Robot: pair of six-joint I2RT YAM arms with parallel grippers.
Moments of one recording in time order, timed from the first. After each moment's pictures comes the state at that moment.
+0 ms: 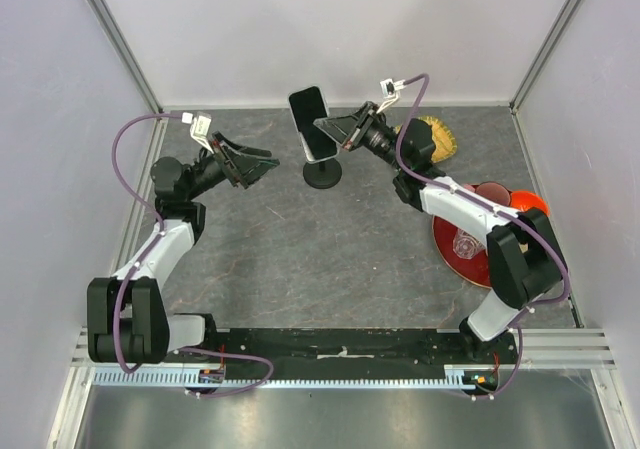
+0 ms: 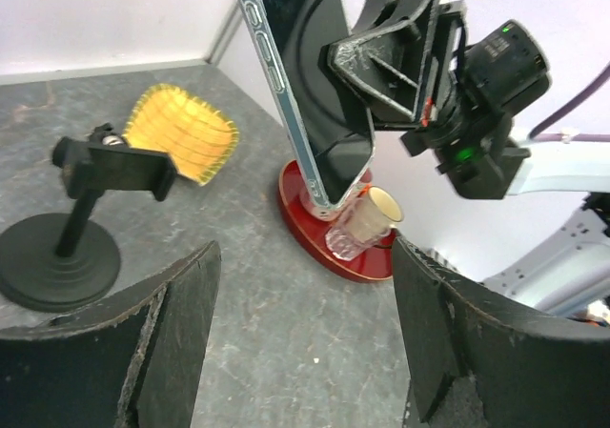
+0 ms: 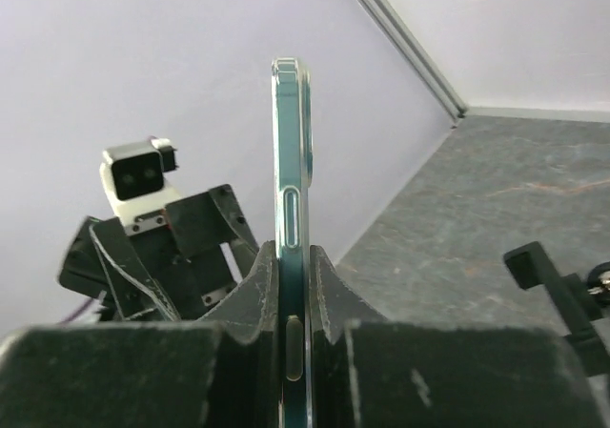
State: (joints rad) left arm -0.02 1.26 0.72 0.83 0.97 -0.80; right arm 0.50 1.65 1.18 0.73 -0.43 0.83
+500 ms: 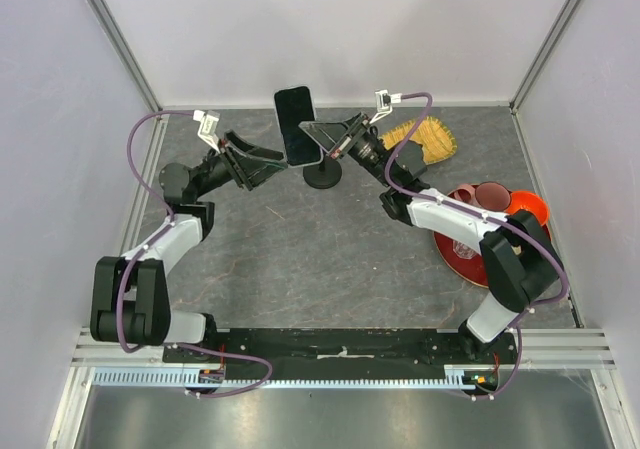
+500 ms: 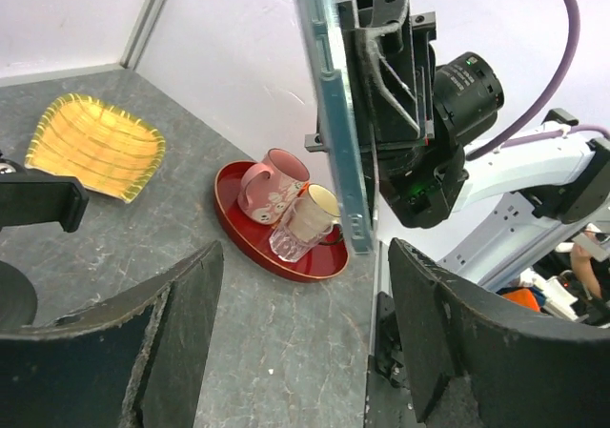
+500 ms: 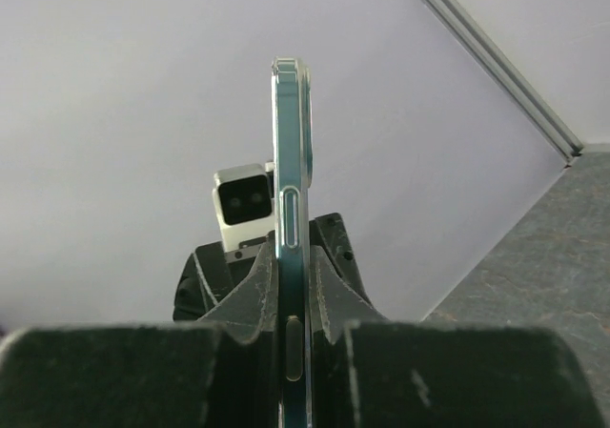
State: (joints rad) left arm -0.08 1.36 0.71 1.14 1.03 -1.02; right arm 0.62 1.65 1.09 1.03 -0.29 1.03
